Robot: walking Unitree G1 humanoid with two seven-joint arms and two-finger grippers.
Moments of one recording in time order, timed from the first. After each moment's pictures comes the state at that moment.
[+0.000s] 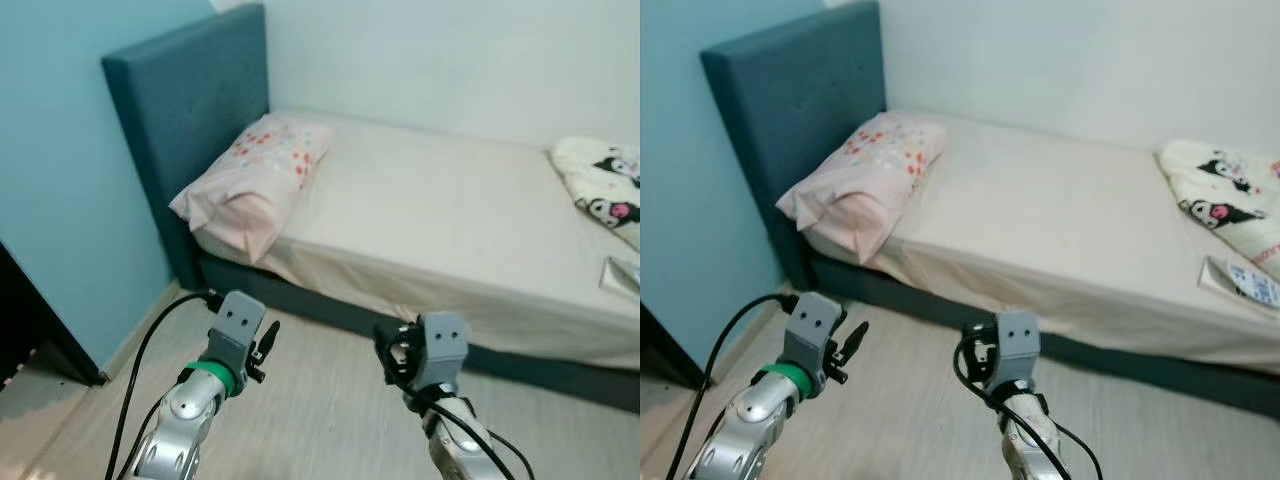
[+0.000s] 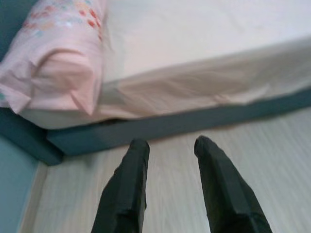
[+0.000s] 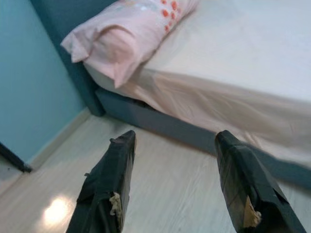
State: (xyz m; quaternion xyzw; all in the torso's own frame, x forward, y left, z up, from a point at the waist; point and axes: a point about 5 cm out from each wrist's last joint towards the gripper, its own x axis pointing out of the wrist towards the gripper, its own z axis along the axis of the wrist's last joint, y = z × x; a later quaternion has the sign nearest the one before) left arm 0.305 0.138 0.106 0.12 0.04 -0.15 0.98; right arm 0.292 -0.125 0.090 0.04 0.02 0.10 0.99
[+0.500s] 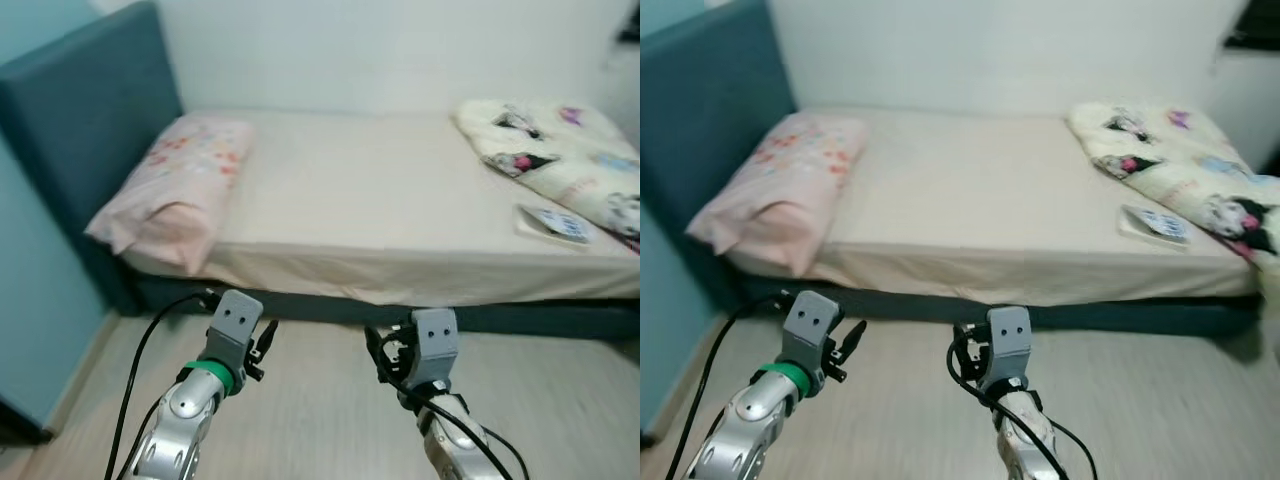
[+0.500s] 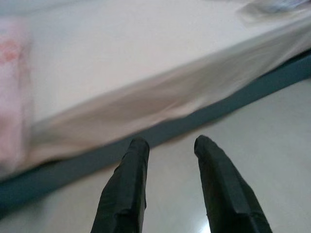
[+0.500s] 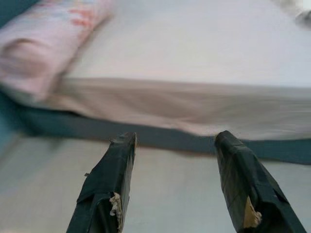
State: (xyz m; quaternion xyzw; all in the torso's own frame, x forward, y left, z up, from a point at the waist) left arm 0.305 0.125 0.110 0.10 0.03 -0.17 0.98; right arm 0.292 -0.139 0.090 0.02 0.01 0.08 1.00
